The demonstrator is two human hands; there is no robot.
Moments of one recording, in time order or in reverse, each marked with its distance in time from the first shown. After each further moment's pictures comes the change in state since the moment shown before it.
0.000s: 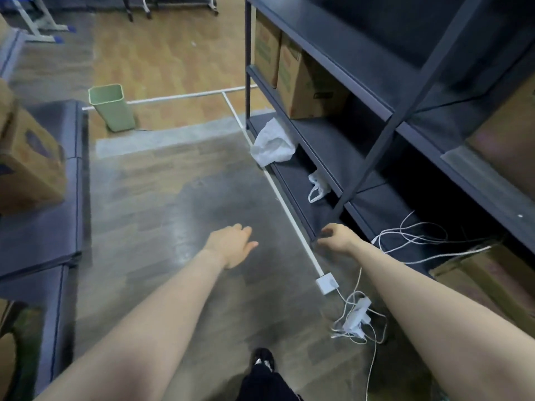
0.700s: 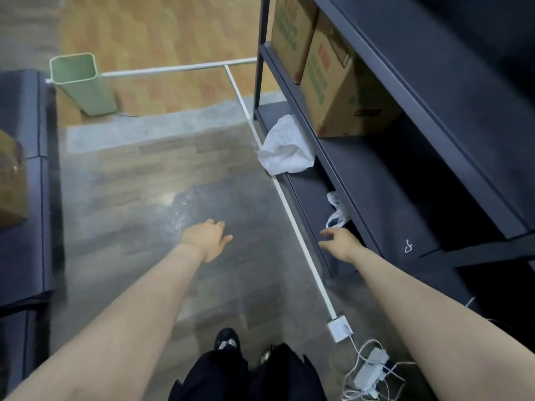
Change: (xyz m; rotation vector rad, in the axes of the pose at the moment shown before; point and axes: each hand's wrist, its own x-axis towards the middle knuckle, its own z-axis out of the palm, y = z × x) left_hand 0.310 -0.199 -0.081 -0.085 -0.159 -0.162; right_hand 0.304 -0.154 -0.073 0.036 -0.118 0.074
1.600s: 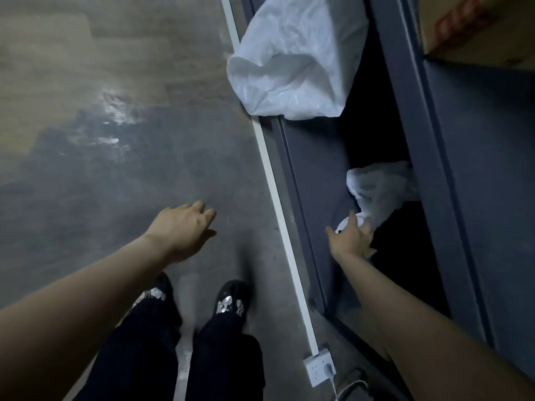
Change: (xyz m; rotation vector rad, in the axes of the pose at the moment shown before) left_hand 0.463 0.023 0.189 0.045 -0.131 0.247; right_hand 0.483 0.114 0.105 -0.156 0.282 0.478
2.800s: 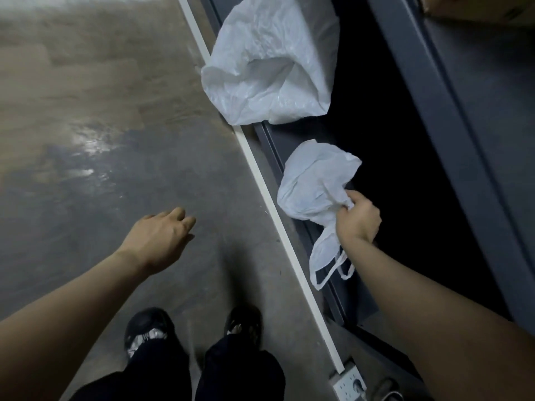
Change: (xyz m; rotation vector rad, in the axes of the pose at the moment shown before) left_hand 0.029 -0.042 0.025 0.074 0.127 0.078; right_hand 0.006 -0.035 -0.003 0.305 0.354 -0.085
